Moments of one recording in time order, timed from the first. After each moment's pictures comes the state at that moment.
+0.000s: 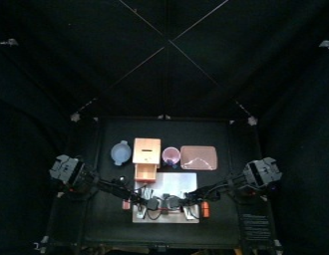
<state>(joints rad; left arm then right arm) -0.28 0.17 0.67 0.01 -0.10 0.00 0.27 0.09 0.63 0.37 0.38 -0.13</state>
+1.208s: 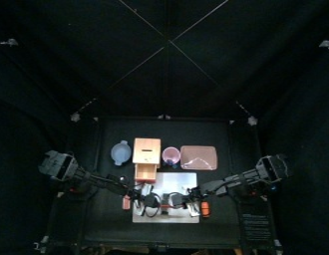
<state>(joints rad) -0.23 0.02 0.66 0.08 -0.14 0.00 0.21 -0.09 0.59 0.27 0.54 -0.13</state>
